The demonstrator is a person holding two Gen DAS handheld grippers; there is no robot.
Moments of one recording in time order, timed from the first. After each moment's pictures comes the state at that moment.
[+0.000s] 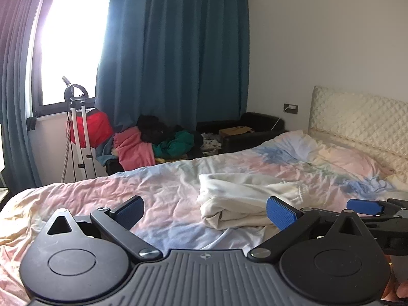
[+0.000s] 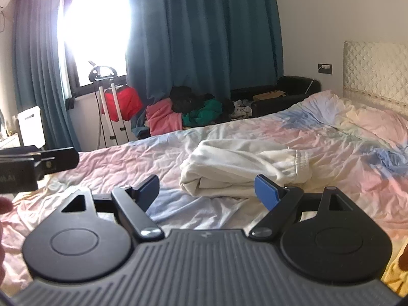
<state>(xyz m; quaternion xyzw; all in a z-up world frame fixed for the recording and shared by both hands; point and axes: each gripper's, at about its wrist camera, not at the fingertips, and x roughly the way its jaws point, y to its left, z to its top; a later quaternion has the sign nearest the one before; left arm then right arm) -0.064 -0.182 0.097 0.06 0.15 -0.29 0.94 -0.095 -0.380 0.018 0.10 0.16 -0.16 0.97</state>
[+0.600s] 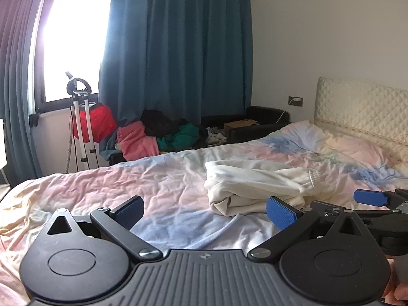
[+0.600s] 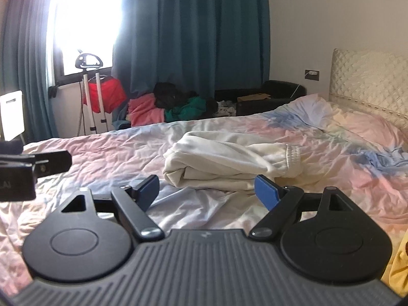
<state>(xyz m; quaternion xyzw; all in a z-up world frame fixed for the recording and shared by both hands) -0.051 -0.184 0.053 0.07 0.16 -0.28 0.94 -0.078 -0.361 -0.017 0.06 0.16 -0.20 0.96</state>
